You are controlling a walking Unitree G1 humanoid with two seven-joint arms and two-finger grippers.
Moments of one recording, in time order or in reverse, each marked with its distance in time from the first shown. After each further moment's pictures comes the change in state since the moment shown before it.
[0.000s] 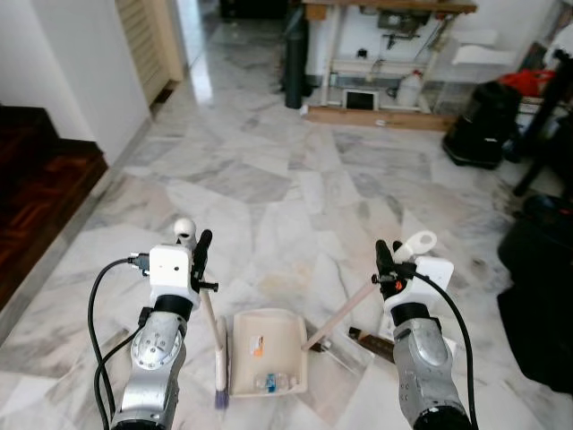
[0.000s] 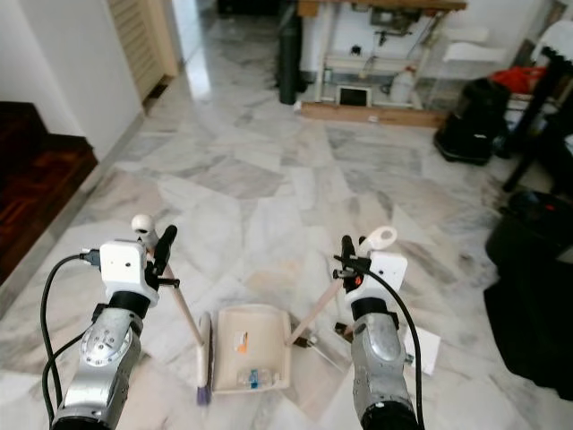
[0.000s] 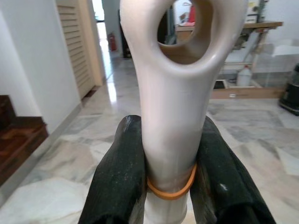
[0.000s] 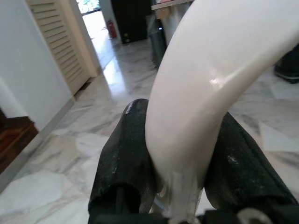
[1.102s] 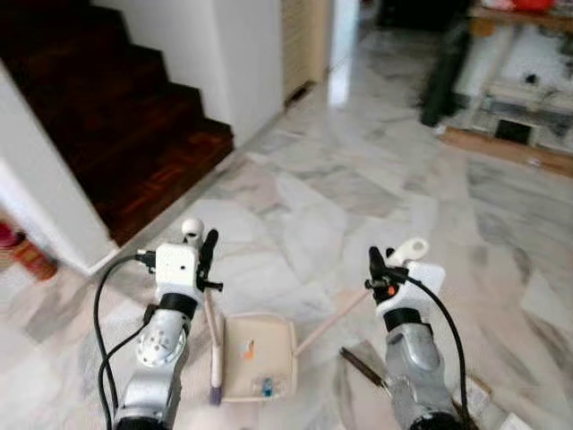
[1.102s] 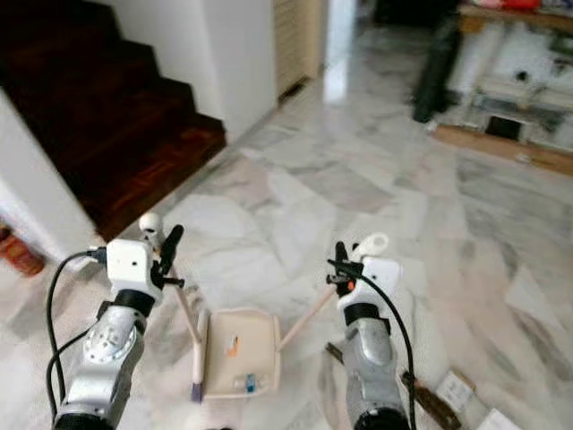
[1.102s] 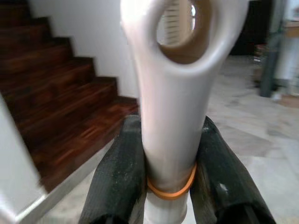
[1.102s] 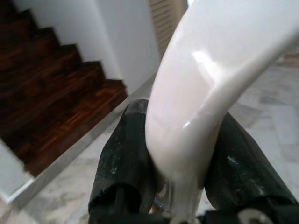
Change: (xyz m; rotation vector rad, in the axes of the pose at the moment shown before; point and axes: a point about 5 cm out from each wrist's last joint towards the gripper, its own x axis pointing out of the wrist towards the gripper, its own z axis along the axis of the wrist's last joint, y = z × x) left arm 0.002 -0.007 0.001 -0.006 0.000 -0.027; right arm -0.004 0.006 -0.004 0.002 0.031 -0.004
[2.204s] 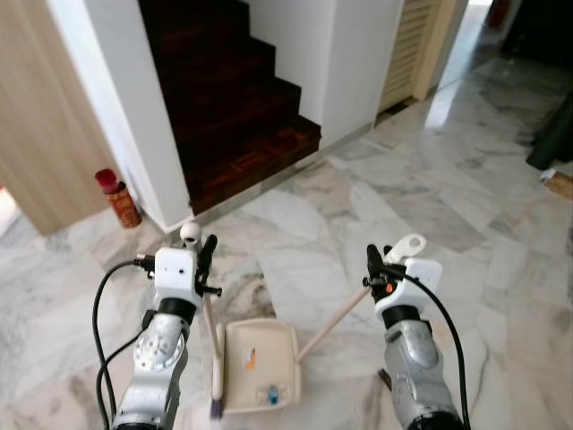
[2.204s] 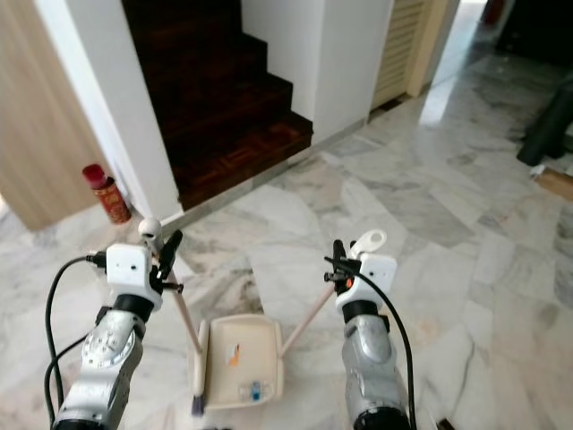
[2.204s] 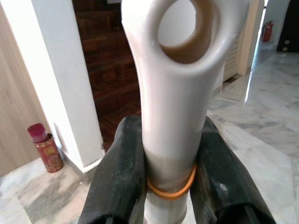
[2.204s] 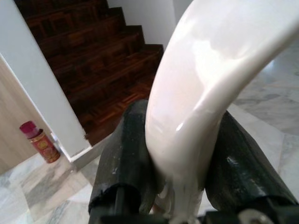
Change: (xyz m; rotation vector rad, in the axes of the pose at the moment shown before) left arm -0.007 0.006 -0.007 0.006 0.045 0.018; right arm 0.001 0.012 -0.002 0.004 0.024 0.037
